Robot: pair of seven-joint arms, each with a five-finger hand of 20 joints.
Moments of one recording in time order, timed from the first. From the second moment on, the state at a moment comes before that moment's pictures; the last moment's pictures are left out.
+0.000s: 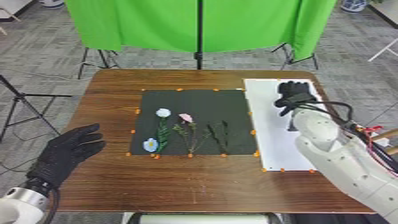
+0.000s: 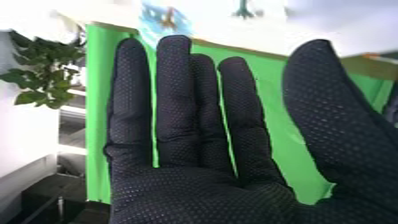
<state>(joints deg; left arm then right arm) 132.8 -63.8 -113.9 -124.1 42.0 -6.0 -9.8 -64.2 -45.1 47.2 -83.9 -136.2 -1.1 27.9</state>
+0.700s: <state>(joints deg) 132.9 -64.0 -113.9 -124.2 42.0 -6.0 -9.7 -65.0 -43.3 44.0 -79.7 -139.7 13.2 25.1</state>
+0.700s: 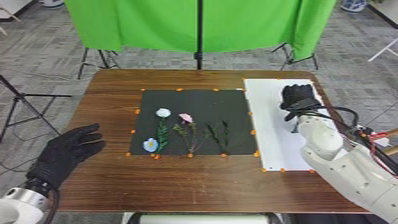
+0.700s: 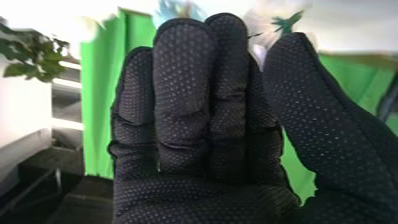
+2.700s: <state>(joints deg) 132.9 -64.2 -113.5 -124.2 42.0 -6.0 -9.8 -63.5 -55.7 32.9 -91.2 -140.0 11.4 11.8</state>
